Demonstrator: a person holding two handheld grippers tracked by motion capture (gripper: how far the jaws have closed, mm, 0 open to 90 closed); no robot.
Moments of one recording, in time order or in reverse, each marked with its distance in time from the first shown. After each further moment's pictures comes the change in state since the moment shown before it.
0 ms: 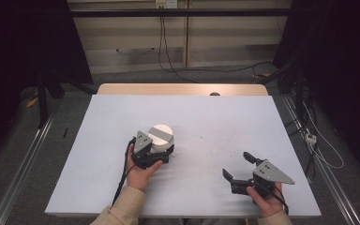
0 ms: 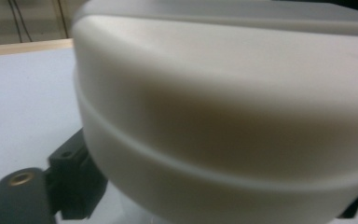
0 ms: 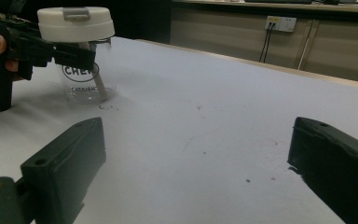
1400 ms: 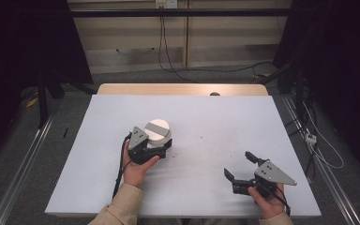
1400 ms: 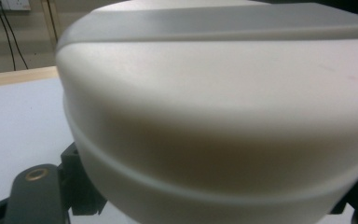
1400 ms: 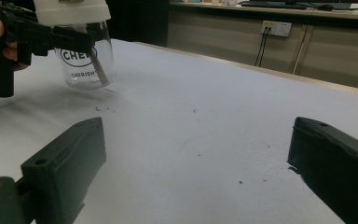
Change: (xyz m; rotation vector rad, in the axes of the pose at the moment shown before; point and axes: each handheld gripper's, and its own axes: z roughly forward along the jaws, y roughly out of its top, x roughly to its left) left arm 0.009 0.015 -0.003 -0.064 -0.029 0.019; right arm -0.001 0.002 -0.004 -0.009 -0.014 -0.014
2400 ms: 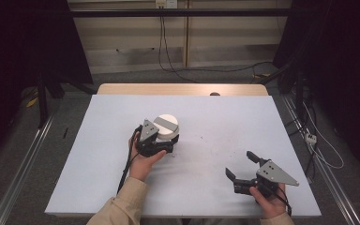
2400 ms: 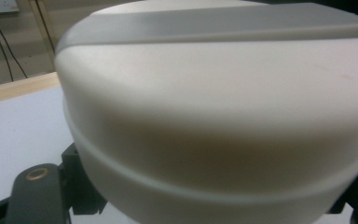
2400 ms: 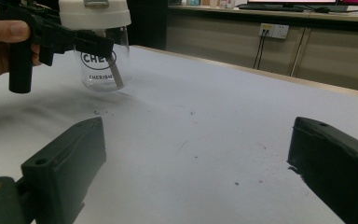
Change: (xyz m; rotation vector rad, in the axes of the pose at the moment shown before) left arm -0.006 0.017 0.026 0.056 -0.014 0.073; right arm -0.003 0.001 -0.003 -0.013 -0.005 0.008
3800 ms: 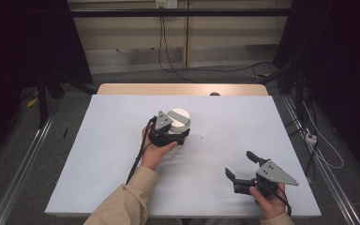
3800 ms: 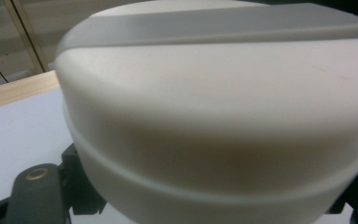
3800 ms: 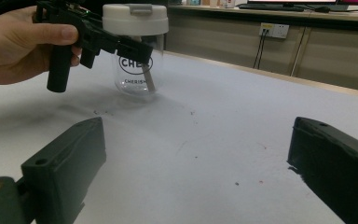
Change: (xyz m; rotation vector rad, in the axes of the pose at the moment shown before) left arm -0.002 0.010 0.047 0.045 -0.045 0.021; right arm 0.000 0.000 0.001 0.002 0.001 0.001
